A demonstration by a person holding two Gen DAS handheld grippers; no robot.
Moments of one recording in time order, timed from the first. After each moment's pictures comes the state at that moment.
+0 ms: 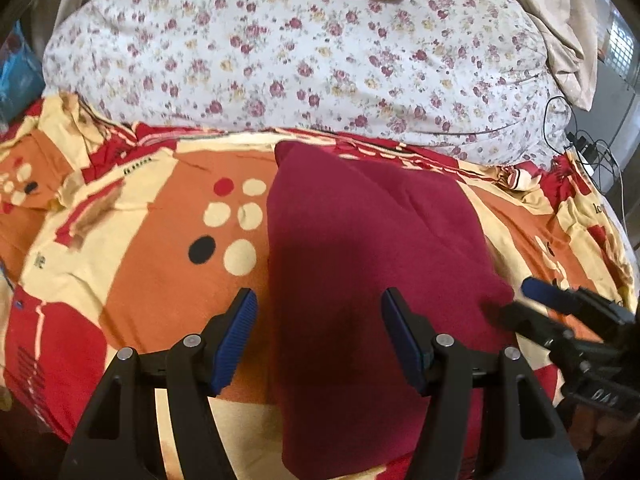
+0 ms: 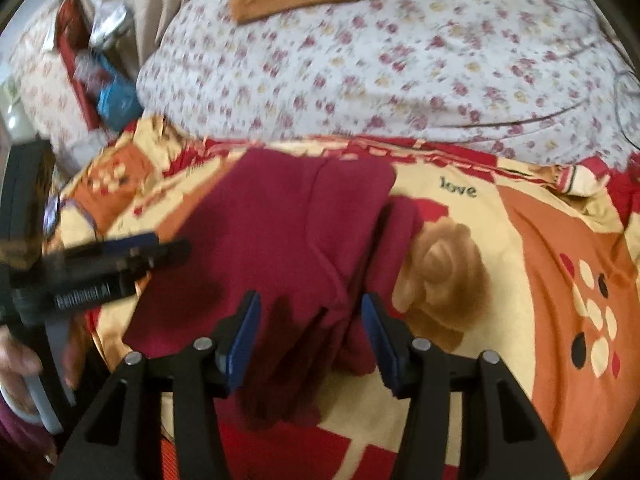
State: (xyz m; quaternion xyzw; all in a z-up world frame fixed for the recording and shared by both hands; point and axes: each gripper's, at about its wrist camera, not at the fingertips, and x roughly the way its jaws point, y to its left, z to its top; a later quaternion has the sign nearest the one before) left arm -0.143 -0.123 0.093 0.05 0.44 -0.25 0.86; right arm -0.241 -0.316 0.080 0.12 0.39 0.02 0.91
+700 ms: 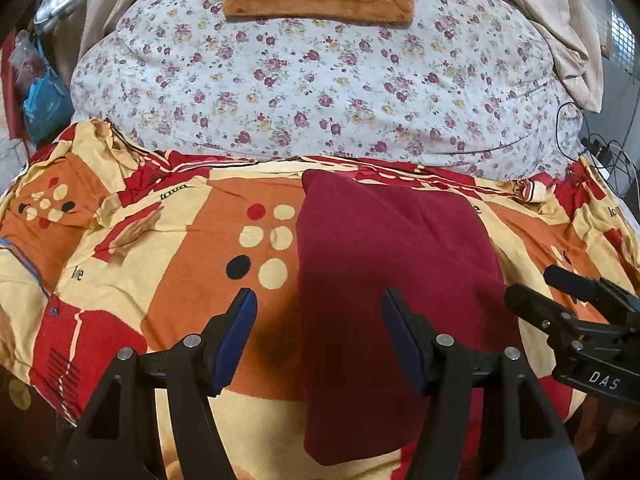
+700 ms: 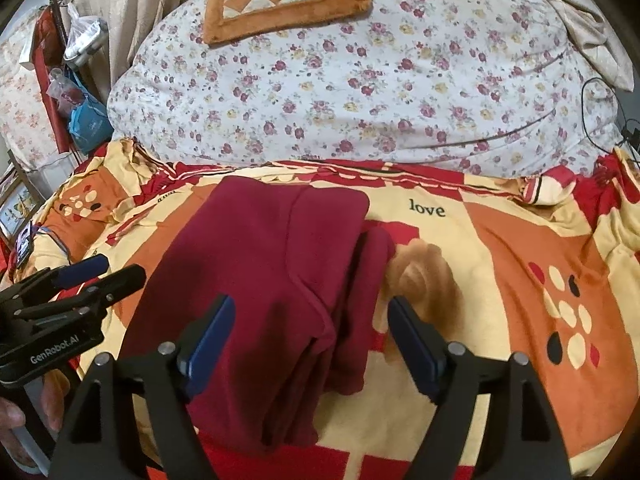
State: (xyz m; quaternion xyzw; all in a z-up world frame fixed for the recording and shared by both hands) left arm -0.156 -0.112 0.109 0.07 0.40 -0.22 0.89; right arm -0.236 -0.306 0.092 0.11 0.38 -0.05 0.92
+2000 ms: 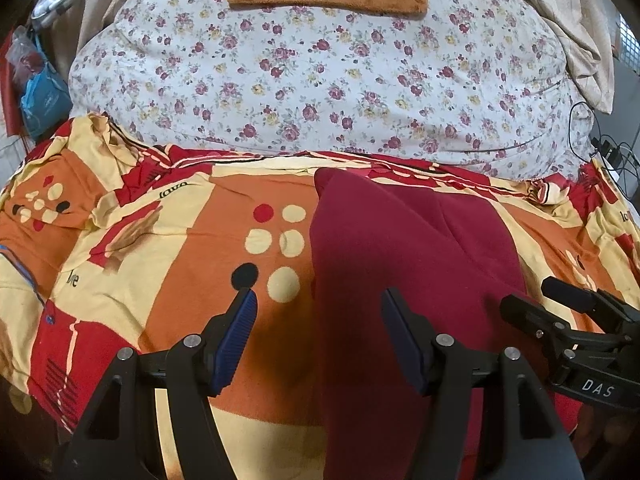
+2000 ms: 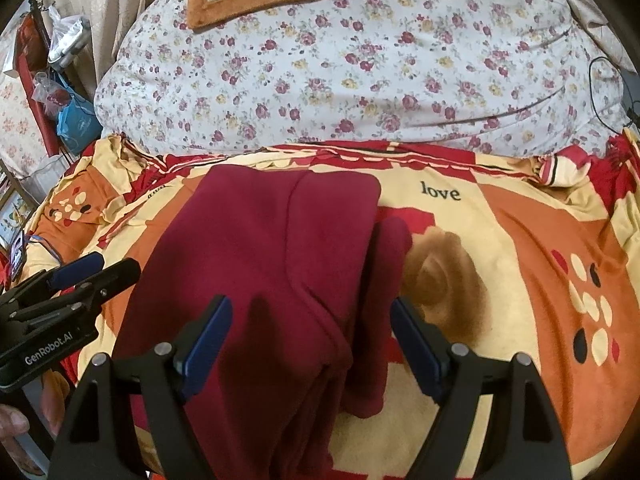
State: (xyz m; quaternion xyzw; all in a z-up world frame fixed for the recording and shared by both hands) left arm -0.130 -0.117 0.098 0.07 0.41 -0.21 0.89; right arm -0.205 -0.302 0.074 0.13 0.40 -0.06 0.90
